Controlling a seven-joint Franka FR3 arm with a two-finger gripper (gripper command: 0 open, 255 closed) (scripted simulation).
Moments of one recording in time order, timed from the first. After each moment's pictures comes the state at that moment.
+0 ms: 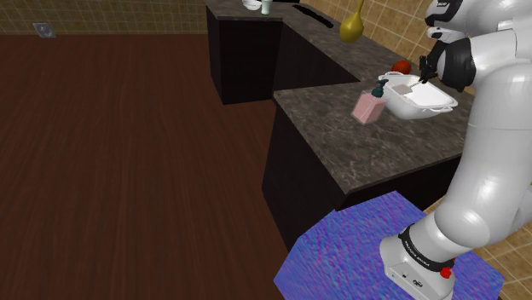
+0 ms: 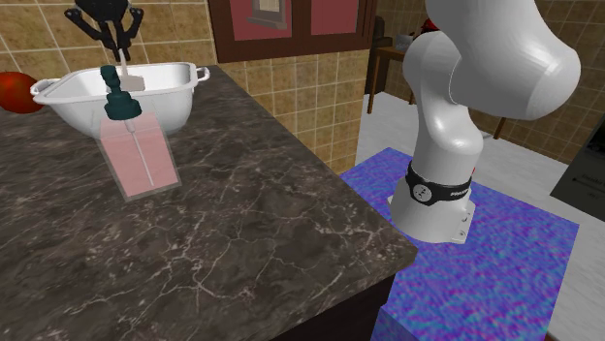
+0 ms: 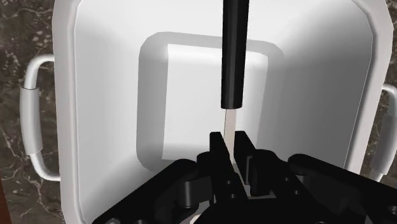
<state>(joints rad) -0.24 0.56 -0.96 -1.39 0.41 1.77 -2.49</state>
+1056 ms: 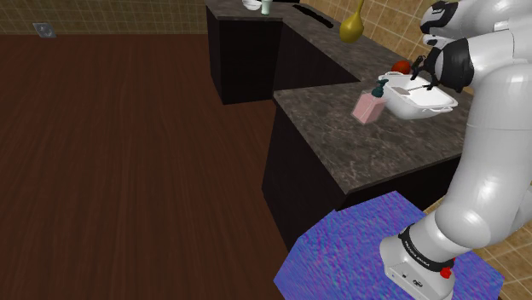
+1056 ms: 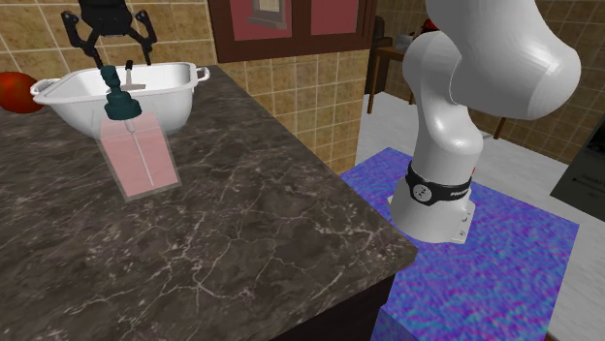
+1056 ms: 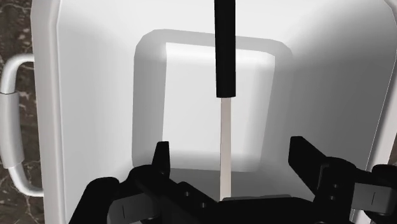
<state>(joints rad) -0.22 0.56 -0.96 -1.45 0.42 1.83 -2.49</state>
